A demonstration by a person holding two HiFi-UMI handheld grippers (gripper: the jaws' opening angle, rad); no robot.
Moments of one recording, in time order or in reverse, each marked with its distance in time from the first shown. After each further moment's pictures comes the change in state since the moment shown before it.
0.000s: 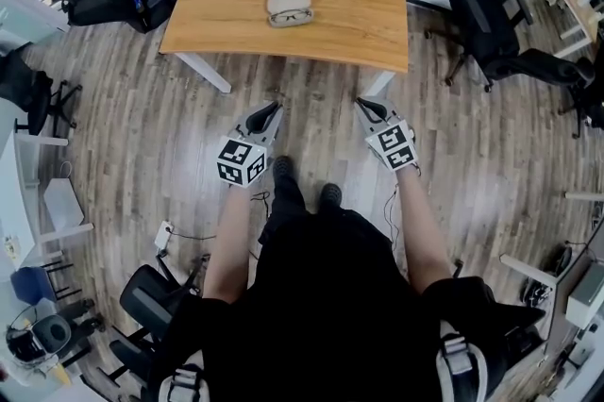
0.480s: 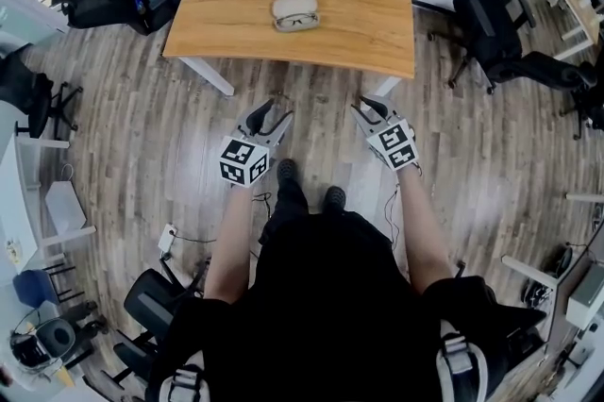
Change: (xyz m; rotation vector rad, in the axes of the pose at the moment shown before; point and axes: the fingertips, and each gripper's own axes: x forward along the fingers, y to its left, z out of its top) left arm 0.008 0.028 0.002 -0.012 0.016 -0.019; right arm 0.030 0.001 0.013 0.013 0.006 0.039
